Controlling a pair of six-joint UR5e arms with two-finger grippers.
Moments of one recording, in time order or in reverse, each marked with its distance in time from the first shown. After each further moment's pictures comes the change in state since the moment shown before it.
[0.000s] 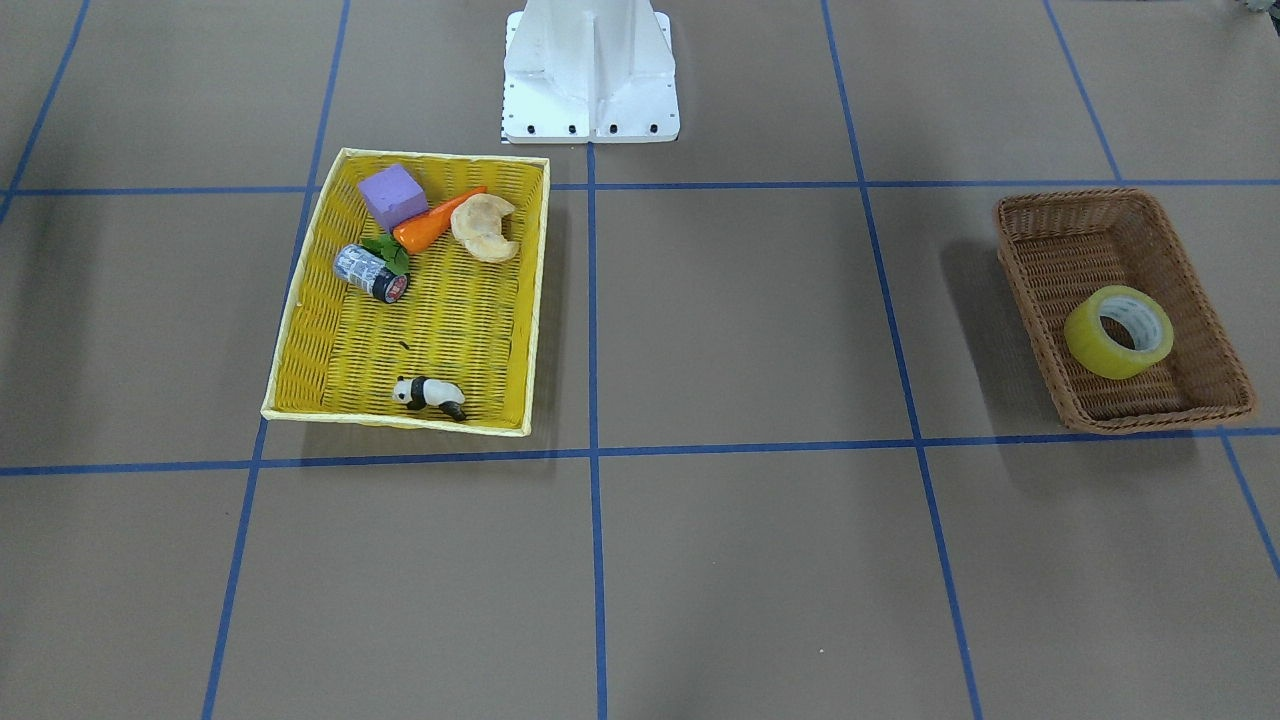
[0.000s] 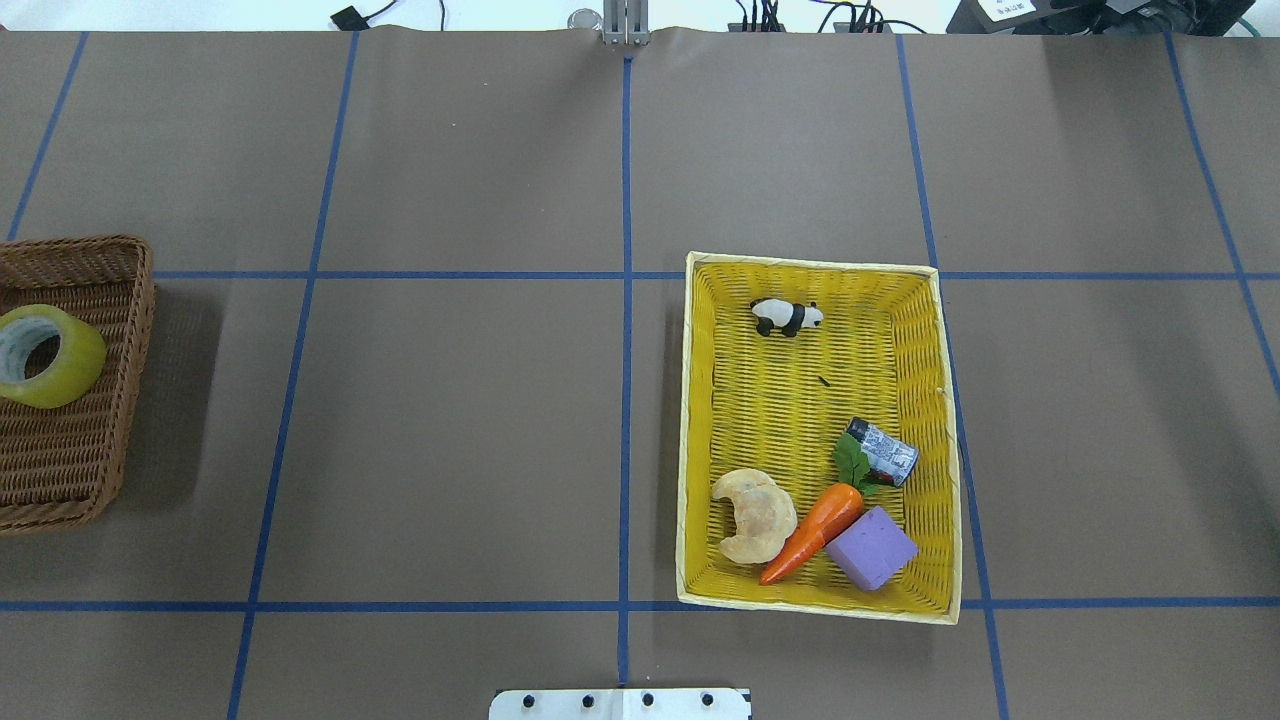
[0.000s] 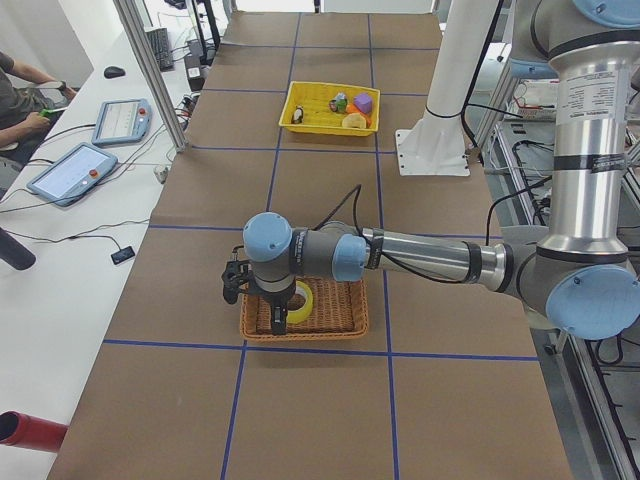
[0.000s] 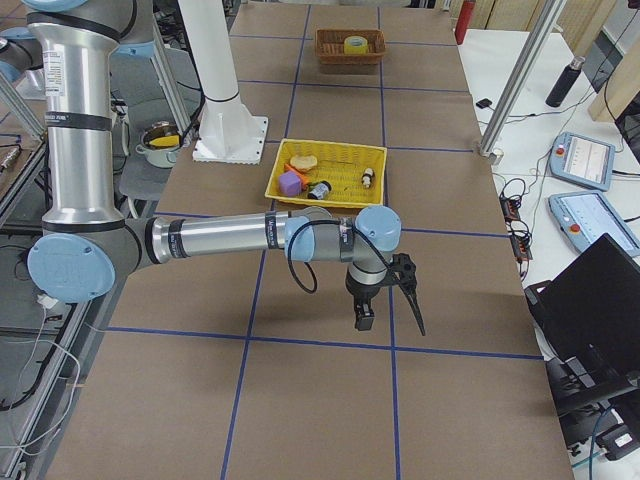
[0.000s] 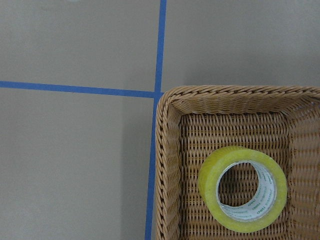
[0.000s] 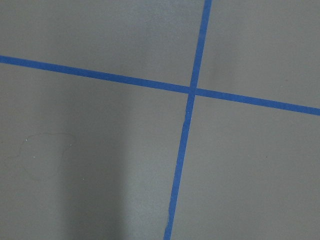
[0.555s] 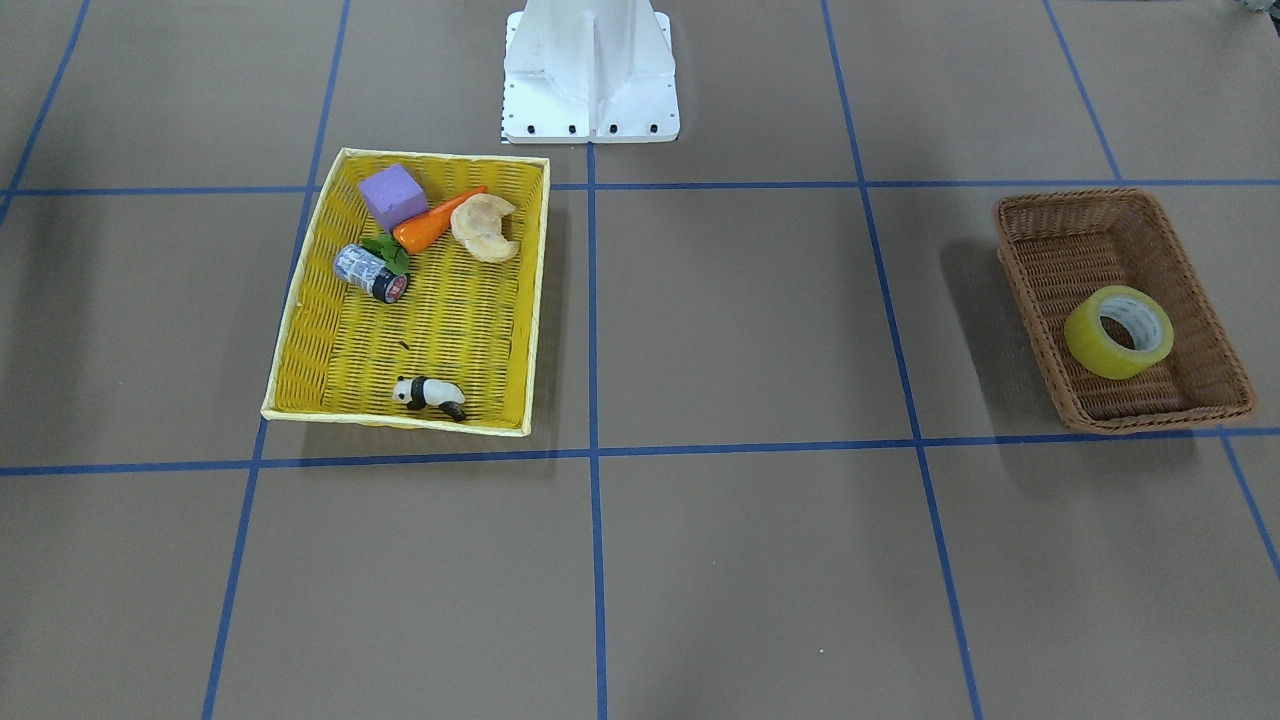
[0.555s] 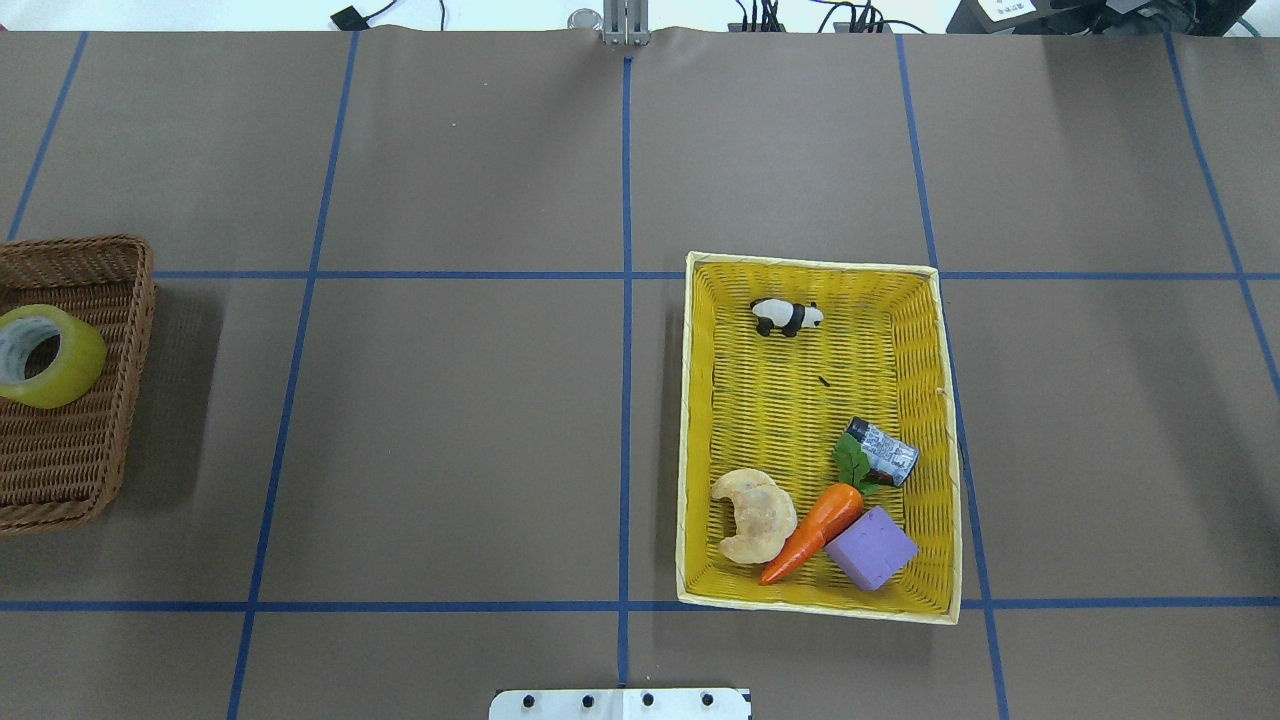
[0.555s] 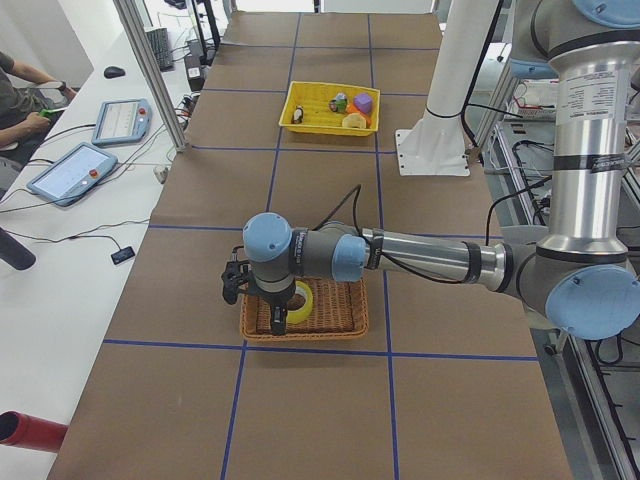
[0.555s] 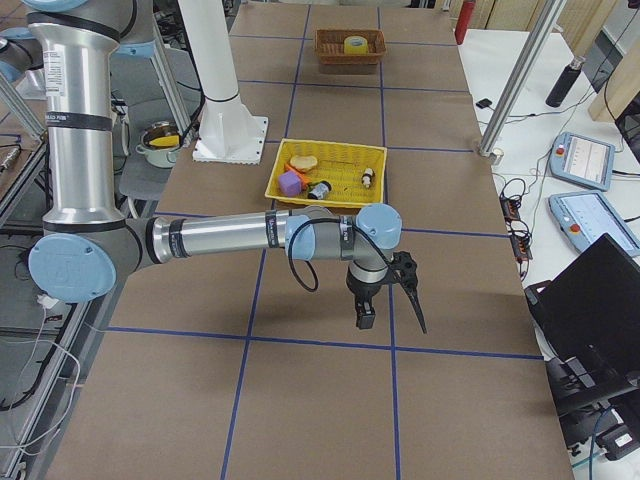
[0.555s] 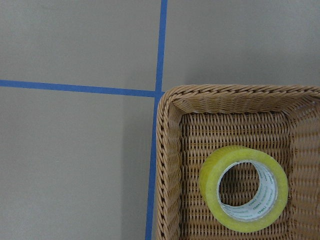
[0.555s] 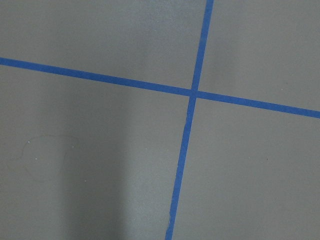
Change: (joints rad) left arm 0.000 -0.001 0.001 -0.001 0.001 0.000; right arm 0.000 0.001 0.006 0.000 0.000 0.002
